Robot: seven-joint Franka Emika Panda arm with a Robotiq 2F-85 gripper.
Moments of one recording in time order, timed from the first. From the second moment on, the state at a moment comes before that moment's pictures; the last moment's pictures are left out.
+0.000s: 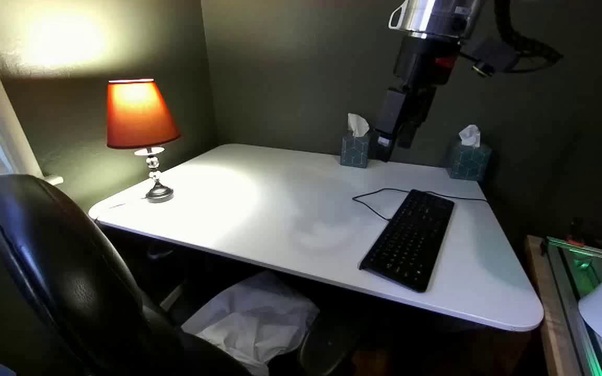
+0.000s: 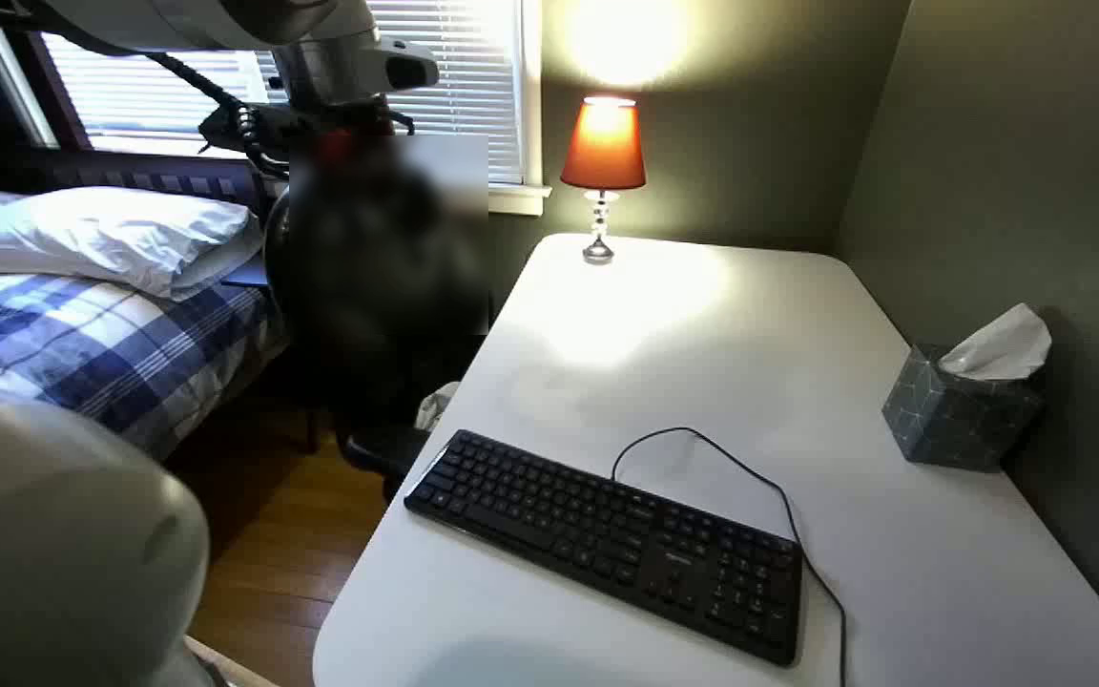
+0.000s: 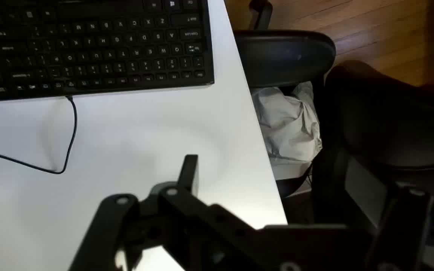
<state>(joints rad) 0.06 -0.55 0.21 -2.67 0.08 2.32 0.29</state>
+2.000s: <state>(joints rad) 0.02 -0.14 0.07 -2.65 0.05 2.41 0.12</state>
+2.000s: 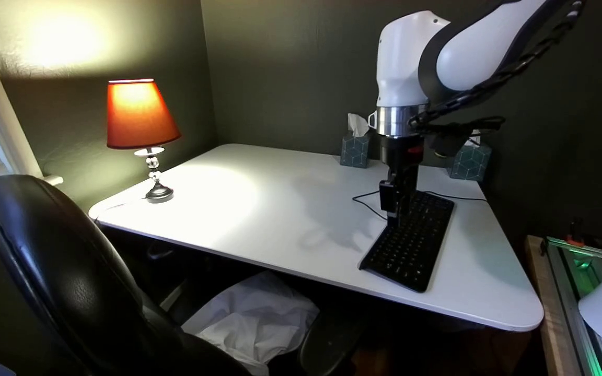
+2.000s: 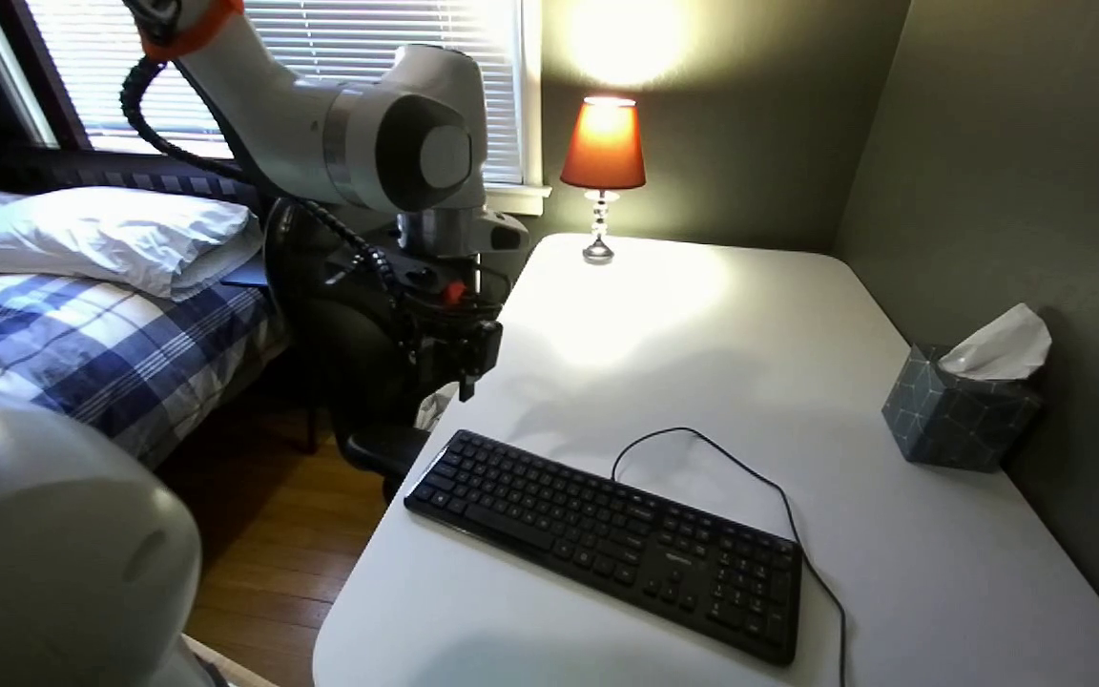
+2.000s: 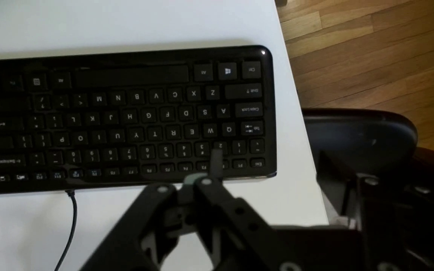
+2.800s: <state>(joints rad) 0.01 0.04 0.03 -2.58 0.06 2.39 0.09</state>
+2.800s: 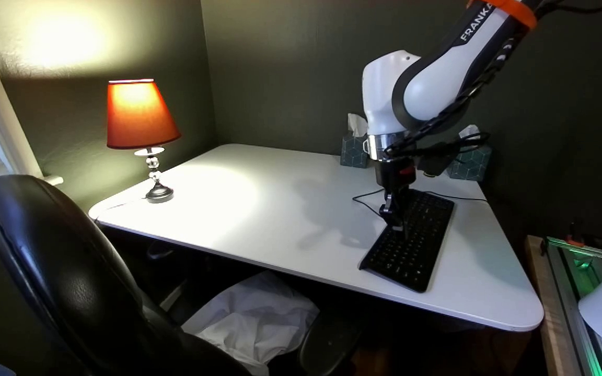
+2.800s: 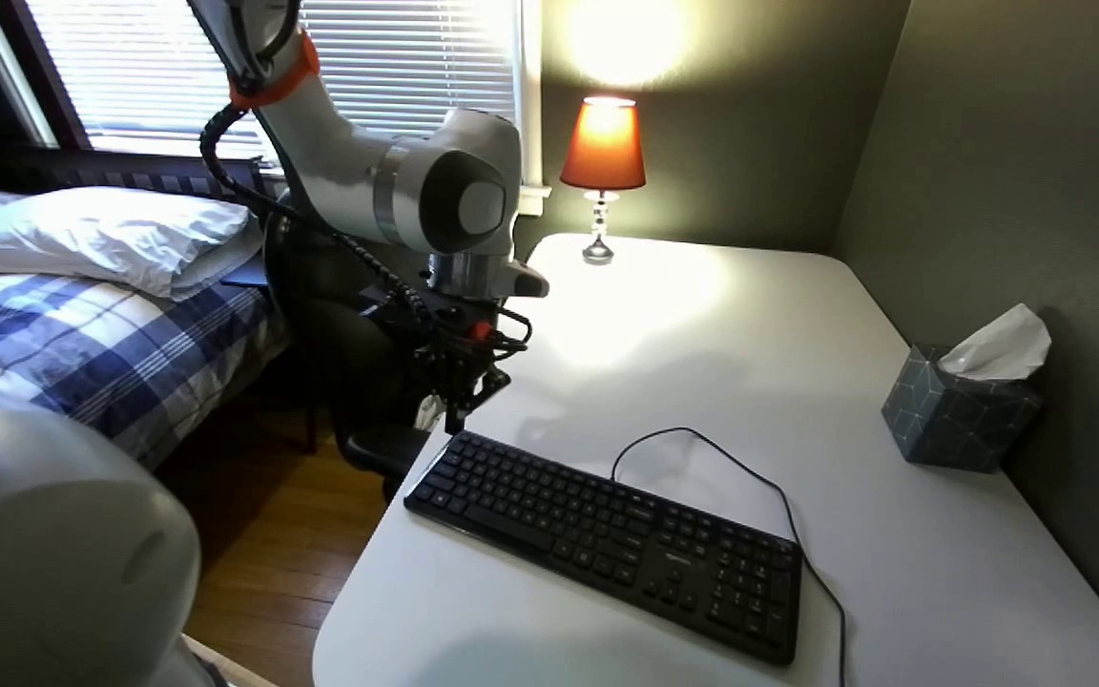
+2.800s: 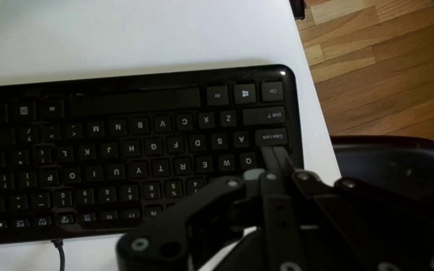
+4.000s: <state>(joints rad) 0.01 0.19 0.02 -2.51 0.05 2.34 0.09</state>
